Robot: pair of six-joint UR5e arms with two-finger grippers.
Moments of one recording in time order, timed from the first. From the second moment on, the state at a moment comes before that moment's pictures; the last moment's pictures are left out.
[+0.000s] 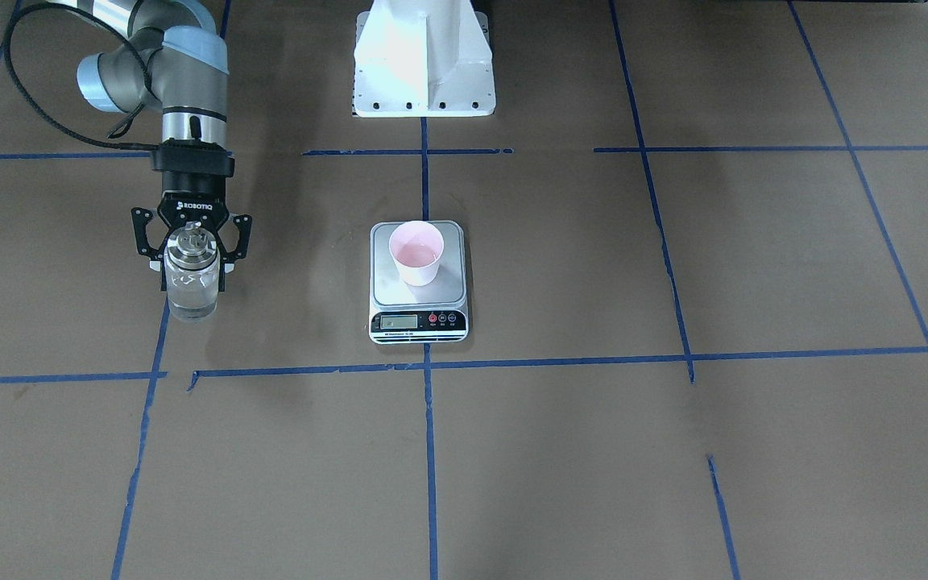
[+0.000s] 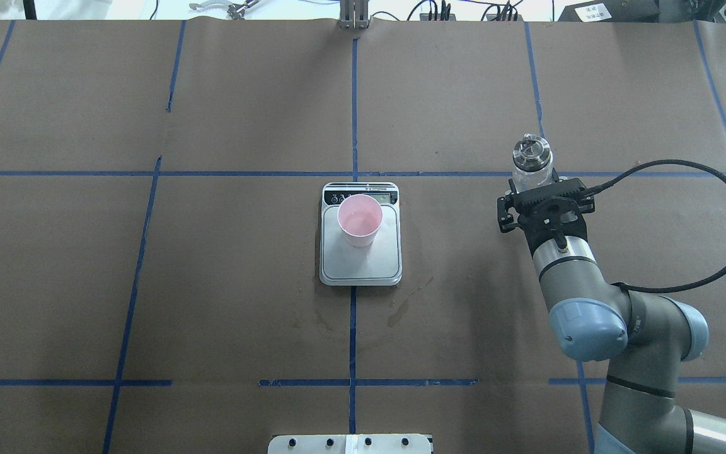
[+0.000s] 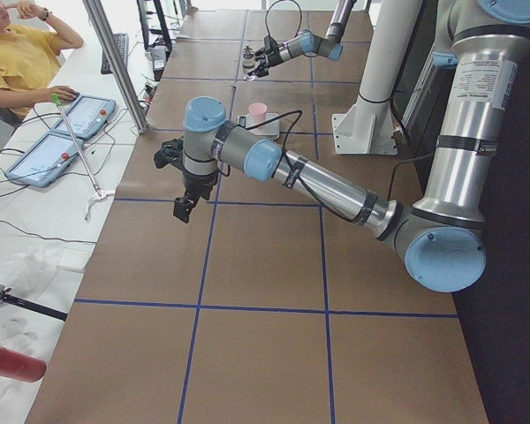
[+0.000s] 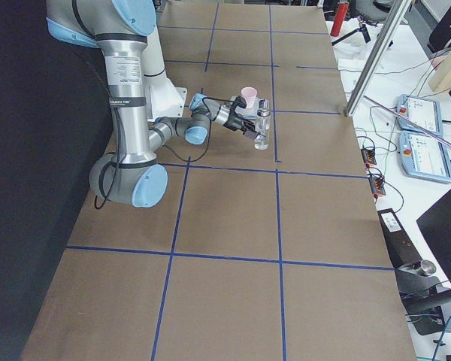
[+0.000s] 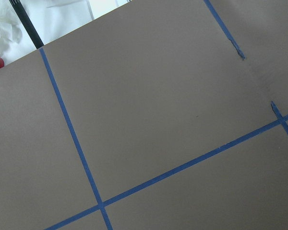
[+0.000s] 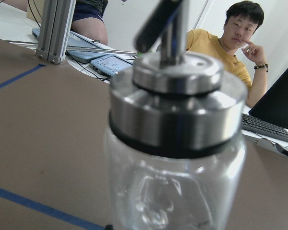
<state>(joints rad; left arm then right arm) -1.44 -1.72 -1.88 -1.56 -2.25 0.06 0.35 -1.42 1.87 -1.13 0.72 0.90</state>
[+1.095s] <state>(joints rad) -1.45 -1.72 -1.89 -1.56 -2.25 0.06 0.20 -1.14 1.96 -2.01 0.59 0.92</state>
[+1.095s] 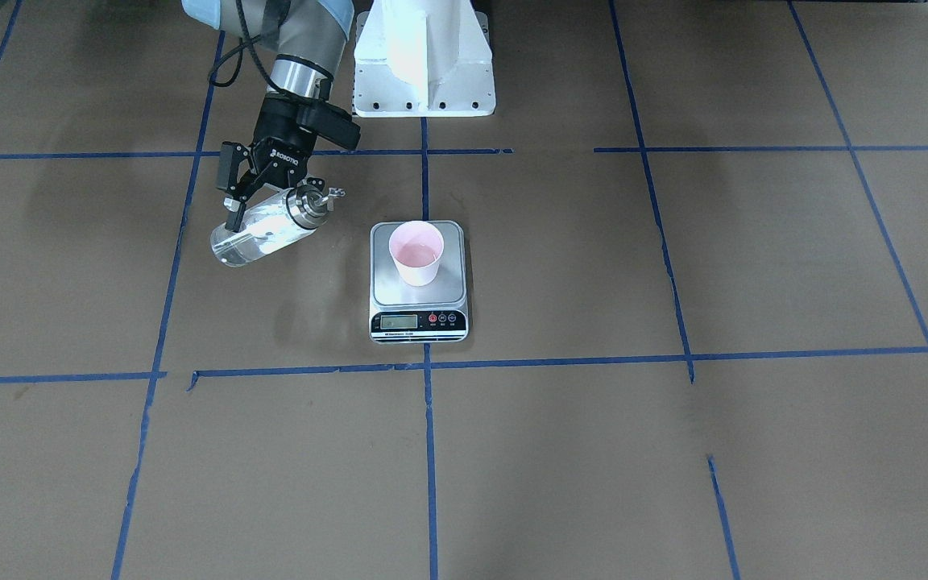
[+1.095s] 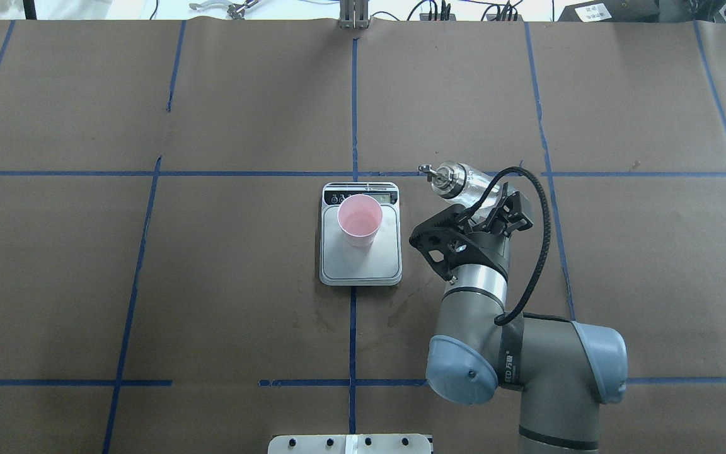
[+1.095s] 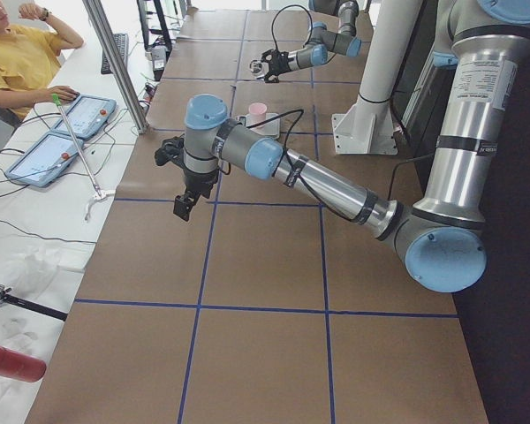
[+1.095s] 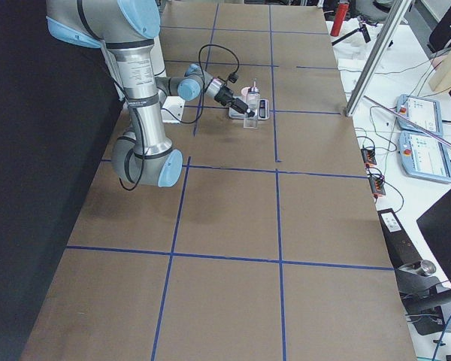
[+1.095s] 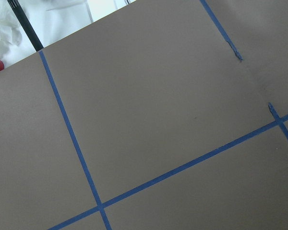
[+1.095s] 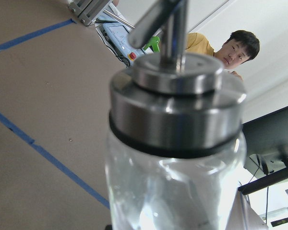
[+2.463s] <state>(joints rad) -1.45 -1.70 -1.90 -1.56 -2.25 0.06 0.19 -1.00 1.81 -2.24 0.50 0.88</state>
